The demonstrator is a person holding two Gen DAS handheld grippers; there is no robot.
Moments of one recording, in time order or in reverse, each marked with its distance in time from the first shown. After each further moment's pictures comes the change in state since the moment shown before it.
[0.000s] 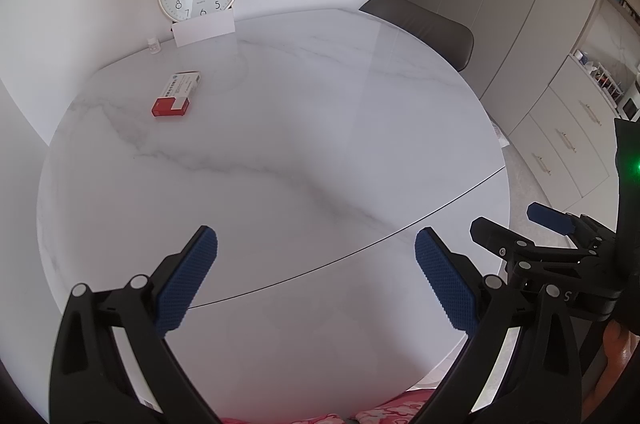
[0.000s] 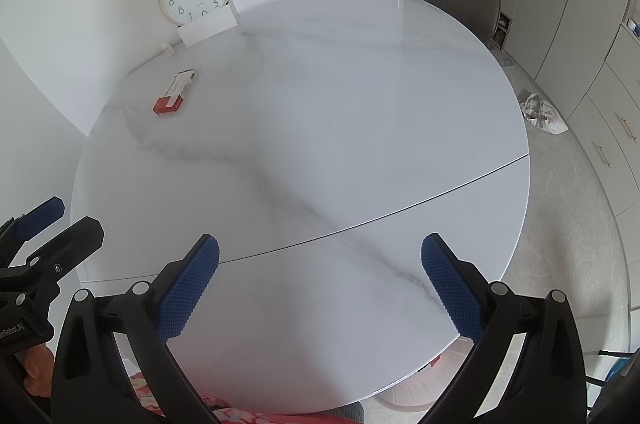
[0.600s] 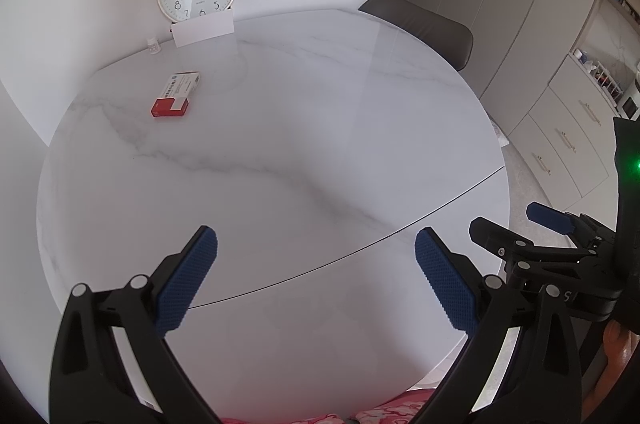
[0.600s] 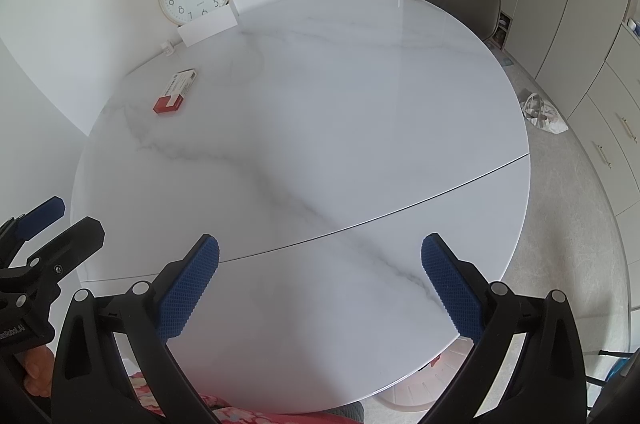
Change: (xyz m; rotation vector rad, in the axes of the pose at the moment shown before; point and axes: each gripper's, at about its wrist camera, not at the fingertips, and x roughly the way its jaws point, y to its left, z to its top) left arm -0.001 -0.002 -0.001 0.002 0.002 0.002; right arm 0.000 0.000 -0.001 -0.001 0.002 0.001
